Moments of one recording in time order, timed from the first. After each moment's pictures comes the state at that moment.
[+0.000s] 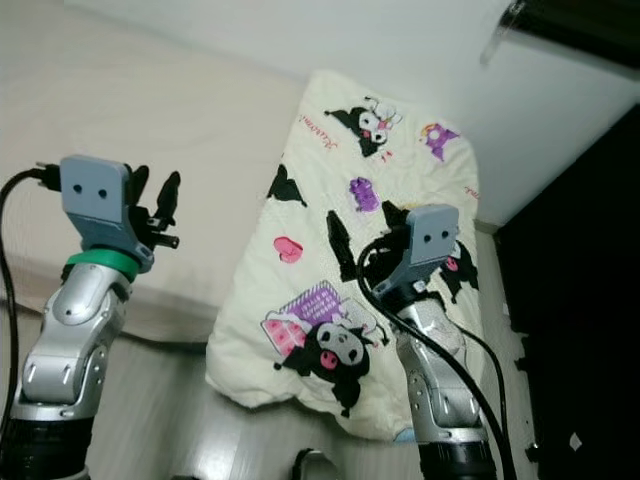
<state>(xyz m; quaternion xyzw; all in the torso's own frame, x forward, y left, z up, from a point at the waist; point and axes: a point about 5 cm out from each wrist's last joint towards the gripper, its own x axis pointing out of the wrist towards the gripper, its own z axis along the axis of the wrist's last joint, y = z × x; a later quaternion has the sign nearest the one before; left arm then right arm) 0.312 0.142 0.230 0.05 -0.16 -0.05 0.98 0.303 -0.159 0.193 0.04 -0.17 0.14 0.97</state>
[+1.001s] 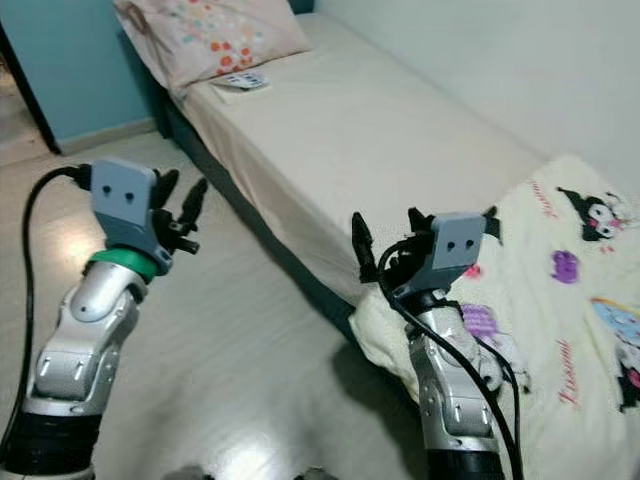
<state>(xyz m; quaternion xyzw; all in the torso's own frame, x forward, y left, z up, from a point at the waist) 0.316 0.146 0.222 0.07 -0.14 -0.06 0.99 0.299 -0.157 0.184 0.06 -0.16 0.13 0.98</state>
